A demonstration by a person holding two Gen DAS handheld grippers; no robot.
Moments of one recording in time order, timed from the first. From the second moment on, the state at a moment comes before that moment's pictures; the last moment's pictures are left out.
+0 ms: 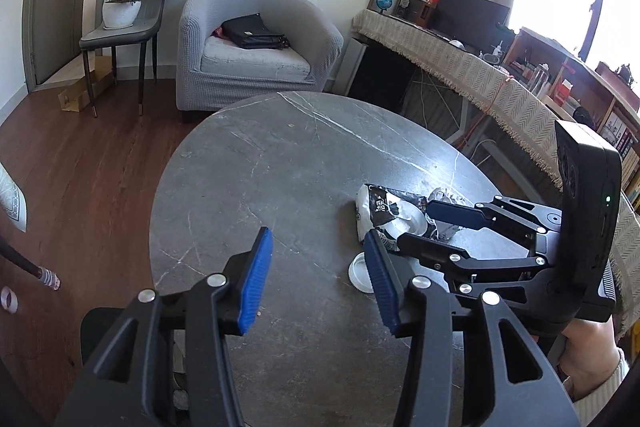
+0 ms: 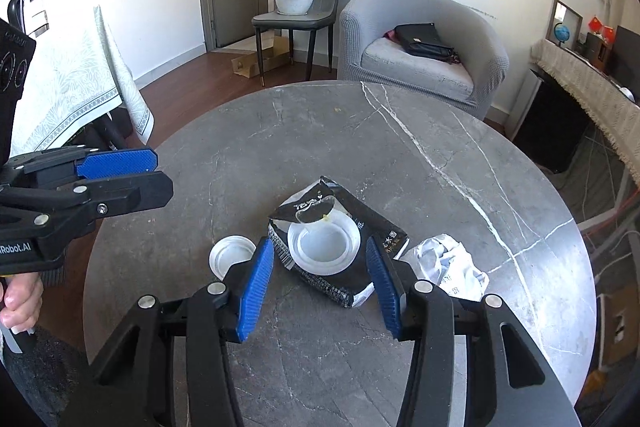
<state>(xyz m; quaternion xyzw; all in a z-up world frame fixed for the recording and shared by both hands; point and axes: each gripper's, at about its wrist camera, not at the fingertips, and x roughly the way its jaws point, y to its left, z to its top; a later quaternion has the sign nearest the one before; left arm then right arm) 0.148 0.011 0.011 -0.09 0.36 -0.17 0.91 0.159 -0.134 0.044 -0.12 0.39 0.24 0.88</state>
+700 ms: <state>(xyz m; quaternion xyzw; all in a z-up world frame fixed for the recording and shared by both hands) 0.152 -0.036 -0.010 -0.02 0.40 -0.22 0.89 0.168 -0.143 0.039 -0.10 0.40 0.25 0.88</state>
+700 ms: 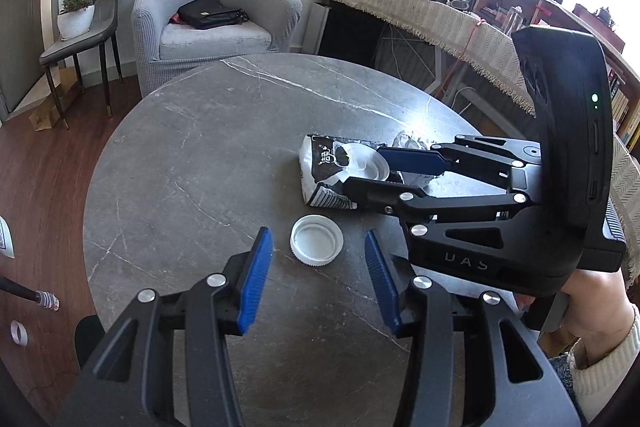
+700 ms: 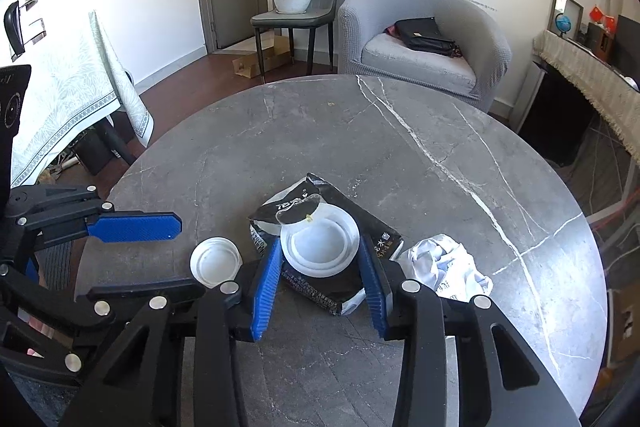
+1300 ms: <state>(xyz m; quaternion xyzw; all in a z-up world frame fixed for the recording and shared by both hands) 0.160 -0.056 -0.020 0.00 0.41 -0.19 0.89 0.154 -0.171 0.056 -0.09 0.39 0.23 0.89</state>
